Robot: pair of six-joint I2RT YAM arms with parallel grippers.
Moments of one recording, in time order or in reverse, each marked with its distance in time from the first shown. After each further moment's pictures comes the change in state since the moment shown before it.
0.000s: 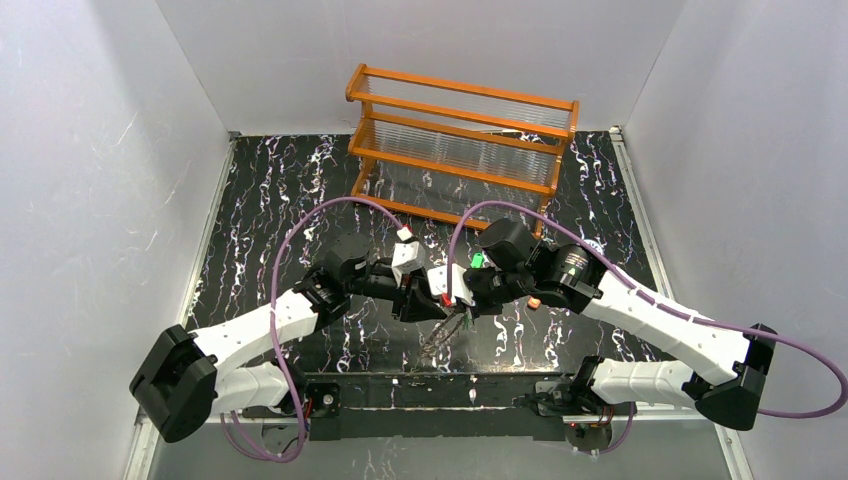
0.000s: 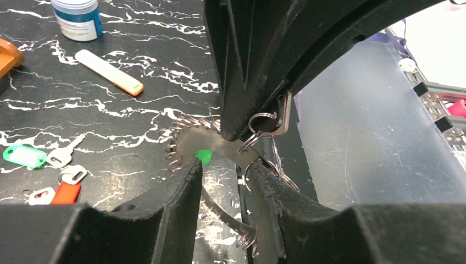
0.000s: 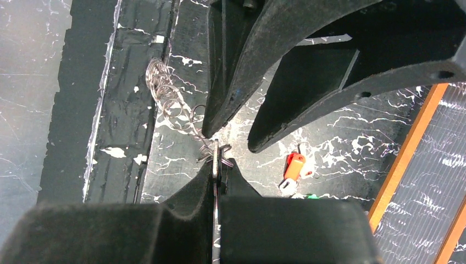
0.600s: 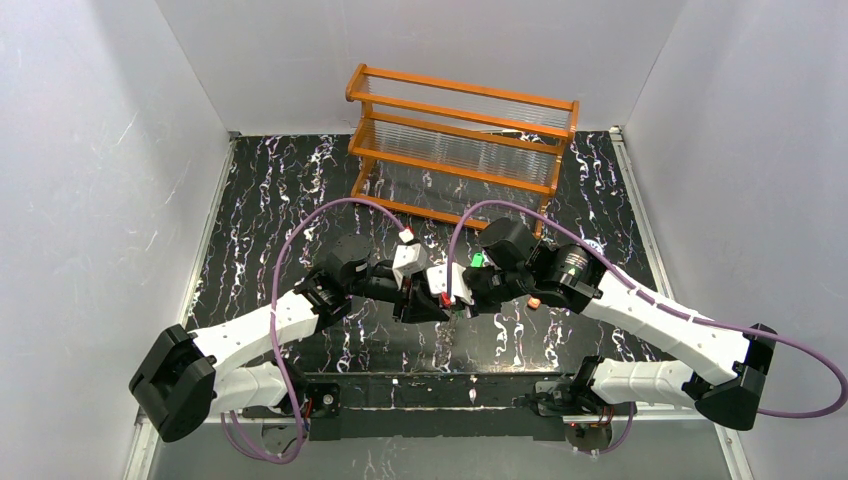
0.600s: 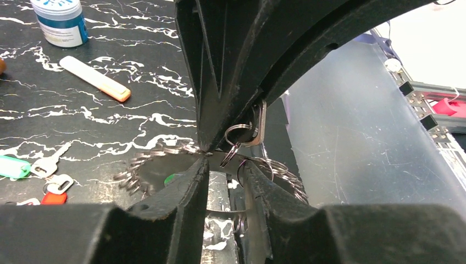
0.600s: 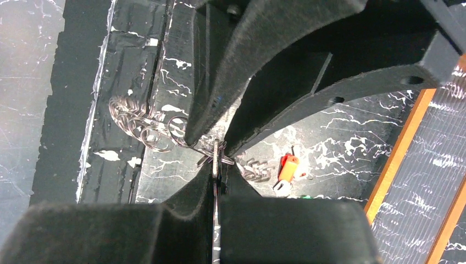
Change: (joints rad) left arm -0.028 0.004 0.006 0.023 0.026 -0.028; right arm 0.000 0.002 0.000 0.016 0.007 -0.003
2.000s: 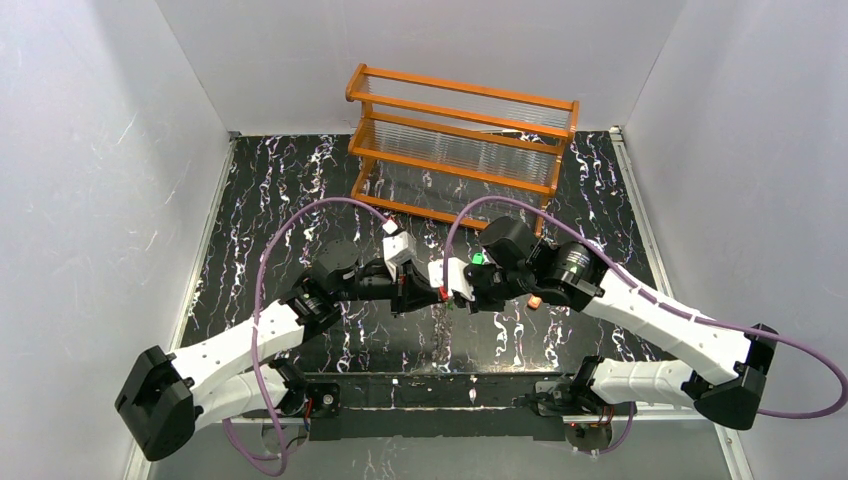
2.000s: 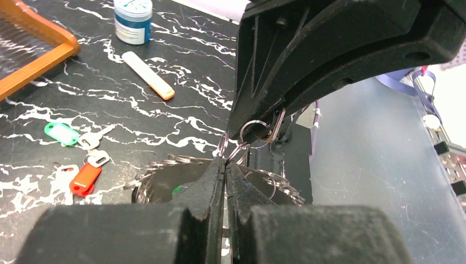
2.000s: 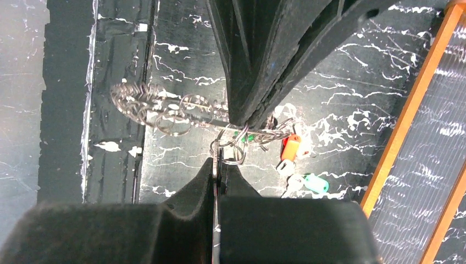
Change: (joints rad) left arm -0.008 -0.117 -0.020 -0.044 -0.245 -0.113; right arm -0.002 0.002 0.019 -0.045 0.064 0.041
